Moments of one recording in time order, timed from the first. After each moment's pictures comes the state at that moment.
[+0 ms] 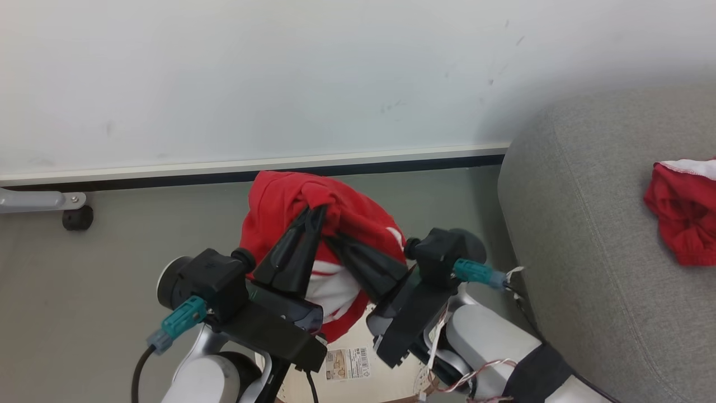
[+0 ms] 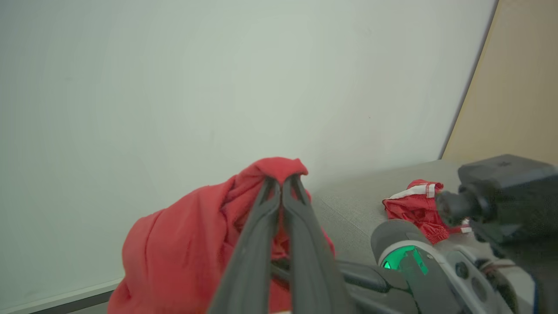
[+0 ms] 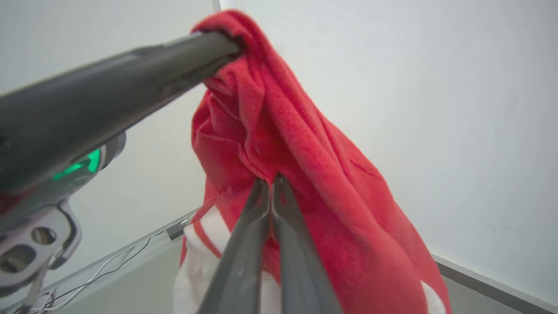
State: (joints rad) left arm -0.26 0.10 -0.38 -0.11 -0.41 -0.04 0.02; right arm -0.65 -0.07 0.90 0.40 0.55 0.12 -0.18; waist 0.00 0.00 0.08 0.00
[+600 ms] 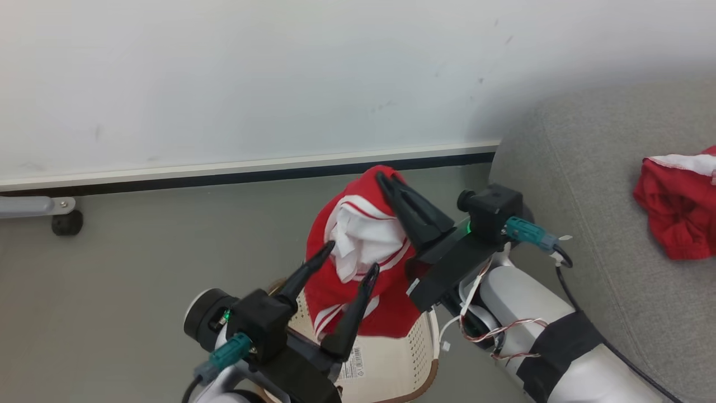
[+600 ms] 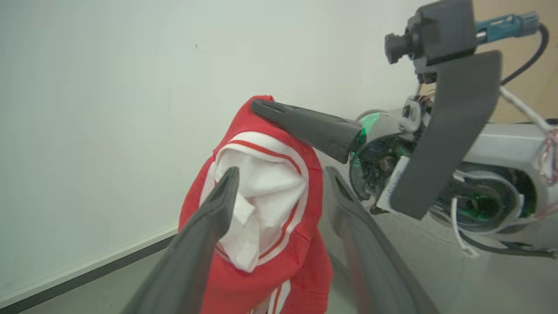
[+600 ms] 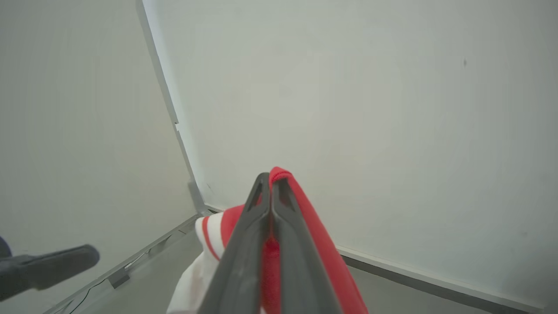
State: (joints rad) left arm -0.19 0.15 -0.48 -0.13 -0.36 -0.07 0.07; right arm -0.70 -0.09 0.76 0.48 0.57 0.10 -0.23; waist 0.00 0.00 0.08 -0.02
